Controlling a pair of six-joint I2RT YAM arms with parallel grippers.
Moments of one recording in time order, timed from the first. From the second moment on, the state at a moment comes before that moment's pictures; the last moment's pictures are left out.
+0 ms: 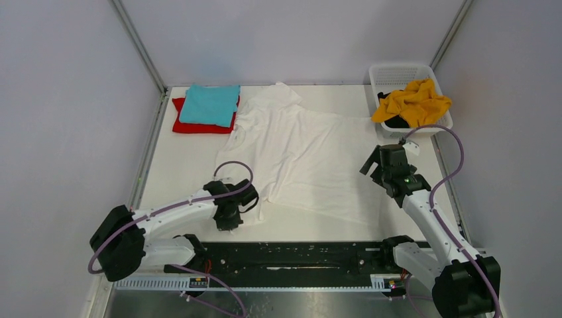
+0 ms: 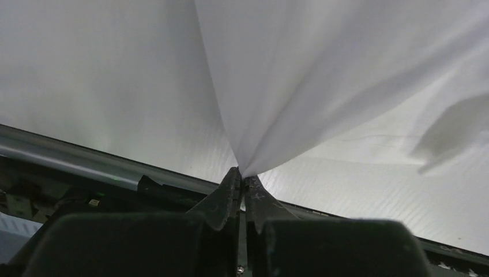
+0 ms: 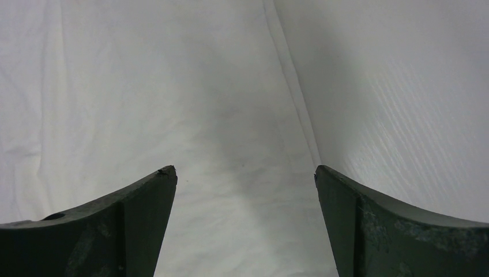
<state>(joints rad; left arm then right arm) -0.88 1.23 0.65 -0.99 -0.28 -1.11 0.19 0.96 0.66 -0.60 0.32 0.67</state>
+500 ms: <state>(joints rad) -0.80 1.08 0.67 -1.08 -0.31 -1.08 0.17 0.76 0.46 -0.84 0.30 0.86</state>
